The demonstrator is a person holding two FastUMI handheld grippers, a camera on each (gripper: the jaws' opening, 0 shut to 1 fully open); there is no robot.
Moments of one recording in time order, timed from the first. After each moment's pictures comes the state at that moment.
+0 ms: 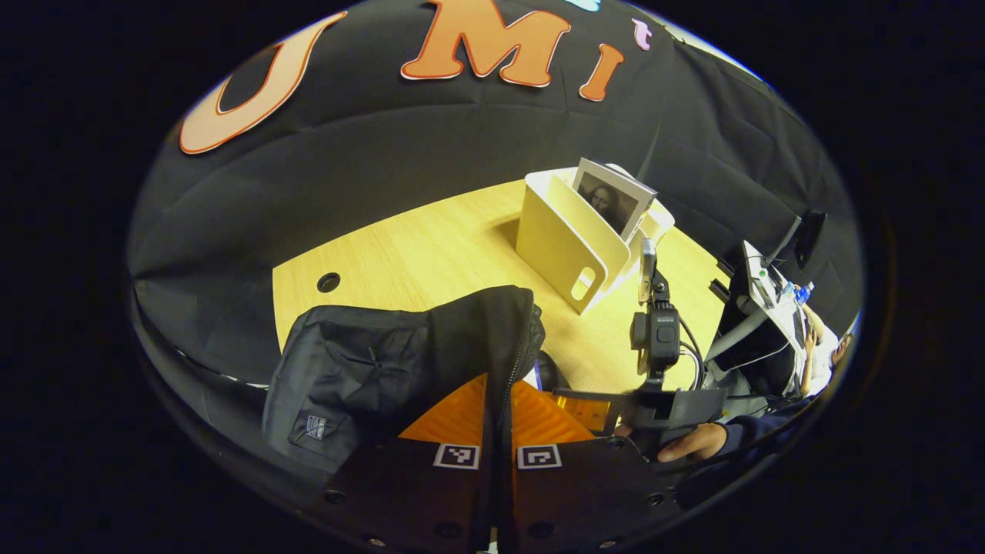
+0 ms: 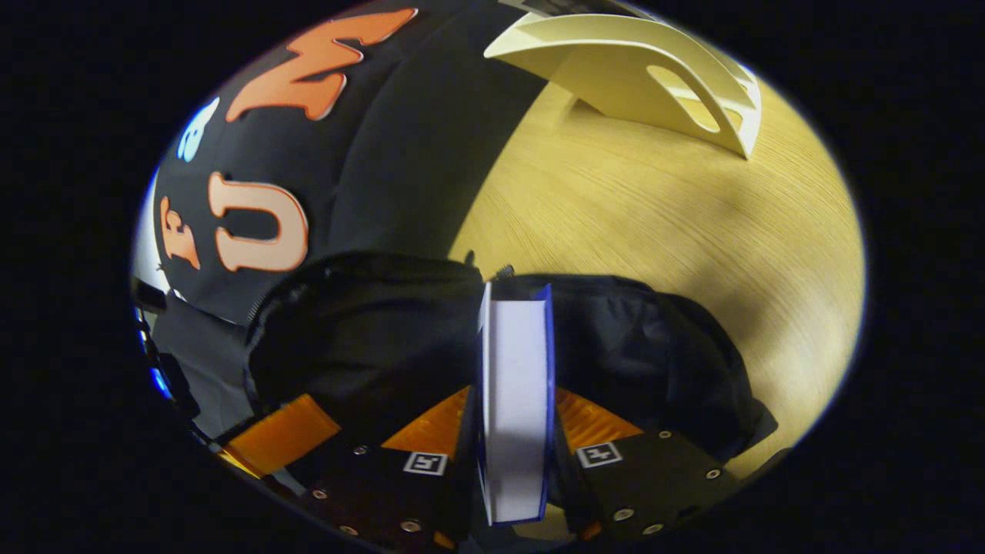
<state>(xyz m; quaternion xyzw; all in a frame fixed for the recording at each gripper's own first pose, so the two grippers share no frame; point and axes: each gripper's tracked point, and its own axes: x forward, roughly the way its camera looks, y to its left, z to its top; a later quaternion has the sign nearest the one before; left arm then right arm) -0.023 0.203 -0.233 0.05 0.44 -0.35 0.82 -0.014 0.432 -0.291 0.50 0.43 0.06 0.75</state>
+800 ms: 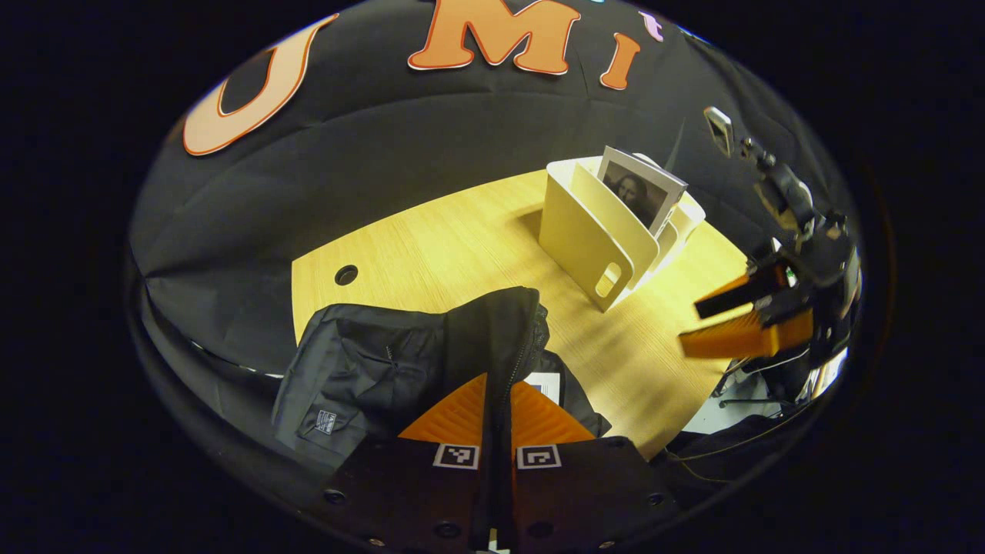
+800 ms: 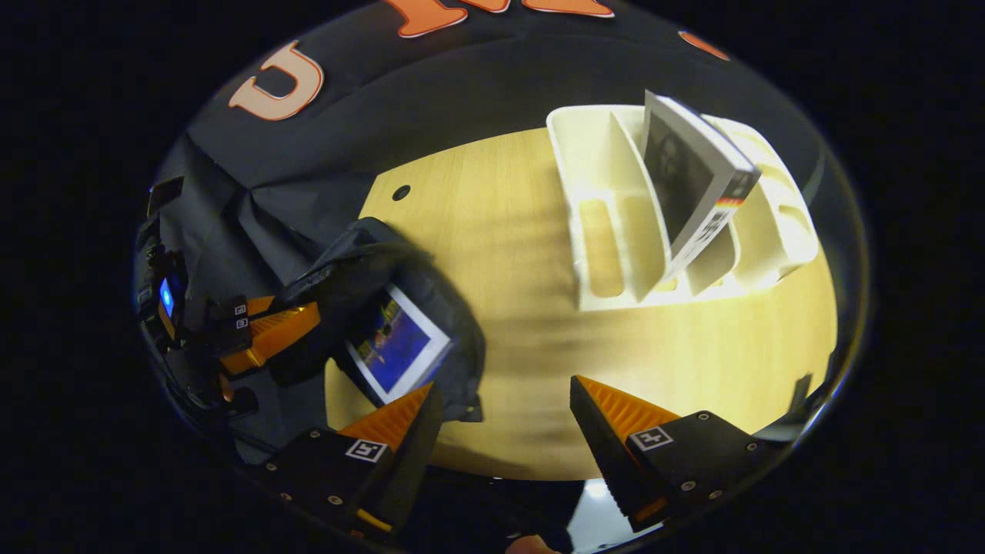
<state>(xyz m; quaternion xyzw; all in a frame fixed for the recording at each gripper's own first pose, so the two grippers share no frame) -0.020 0.188 -0.247 0.08 0.46 -0.30 0.83 -0.040 0.174 -0.214 0.11 0.56 0.07 0.82</state>
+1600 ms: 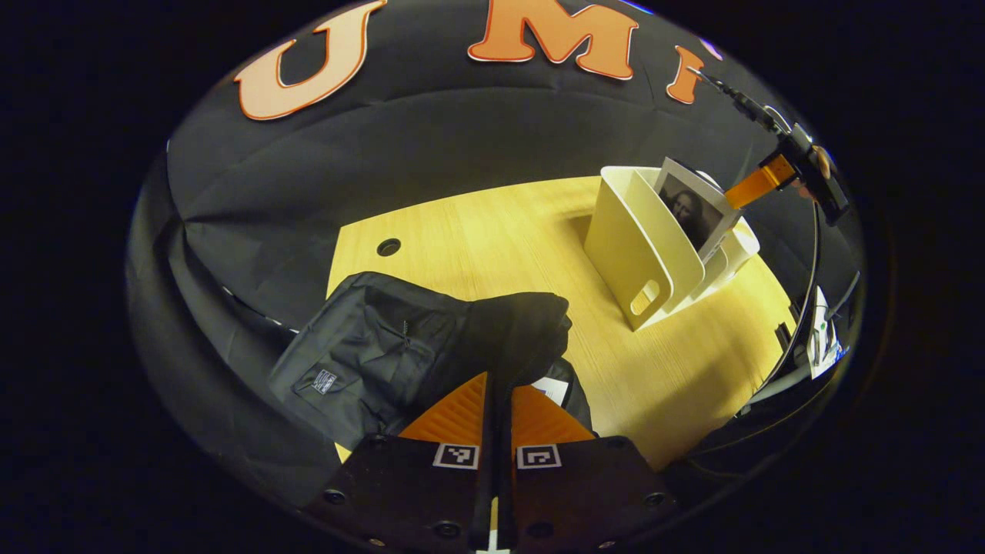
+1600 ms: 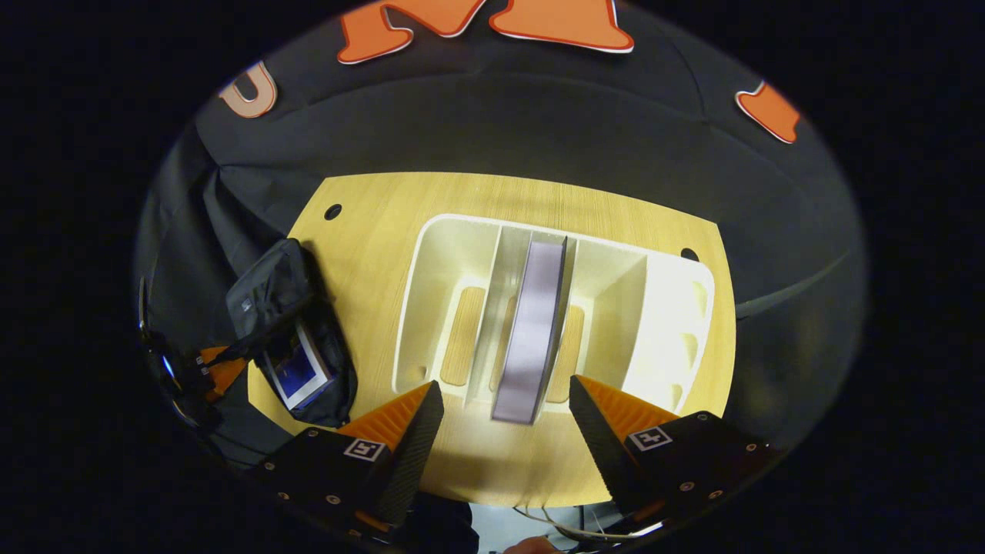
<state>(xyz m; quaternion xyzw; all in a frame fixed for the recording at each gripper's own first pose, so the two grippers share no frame) -0.028 0.185 -0.251 0.04 0.48 -0.17 0.86 0.111 0.014 -0.185 -0.02 0.58 0.07 0.81</state>
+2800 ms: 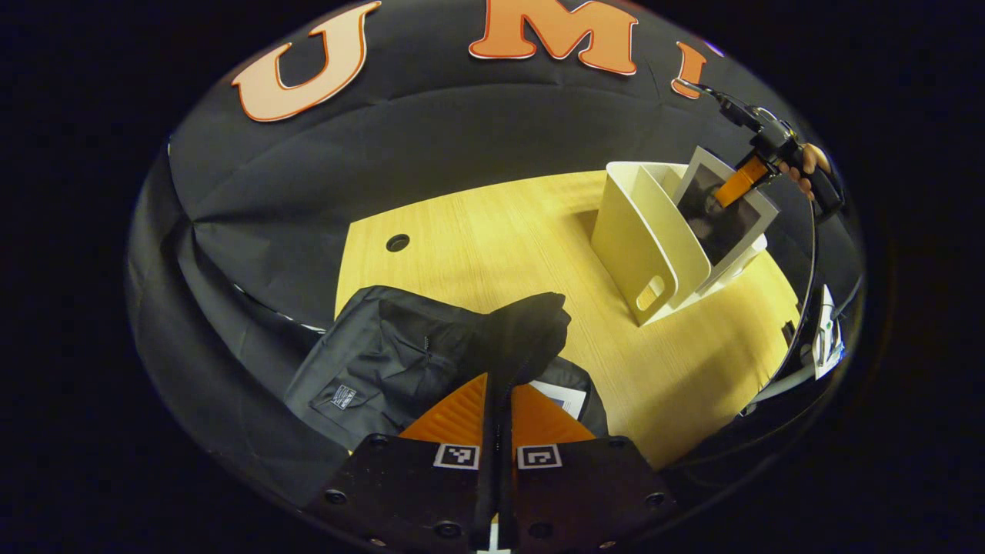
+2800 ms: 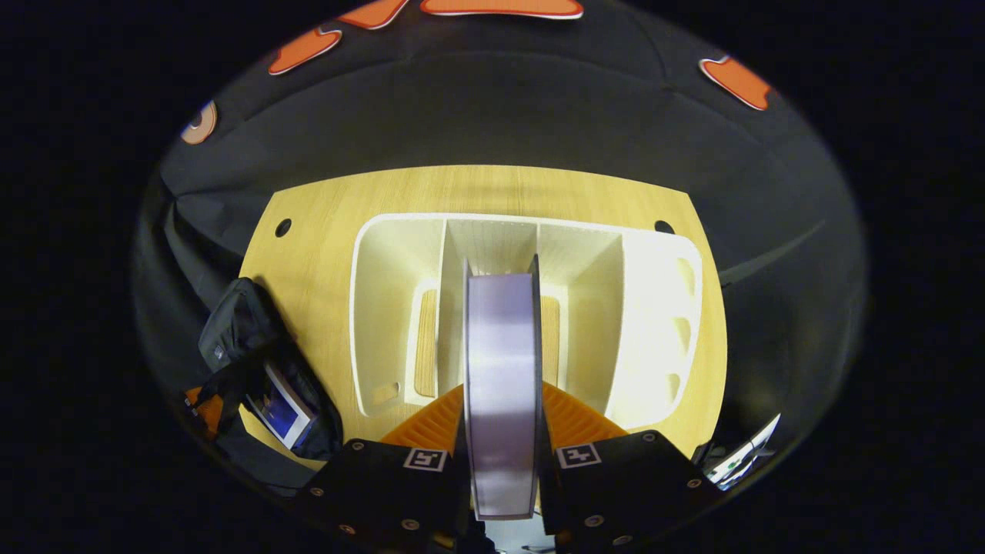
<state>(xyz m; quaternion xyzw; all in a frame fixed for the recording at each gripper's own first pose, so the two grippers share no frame) -0.028 0.189 -0.245 0.06 0.49 -0.18 0.85 0.107 -0.005 -0.197 0.01 0.59 -0.03 0.80</state>
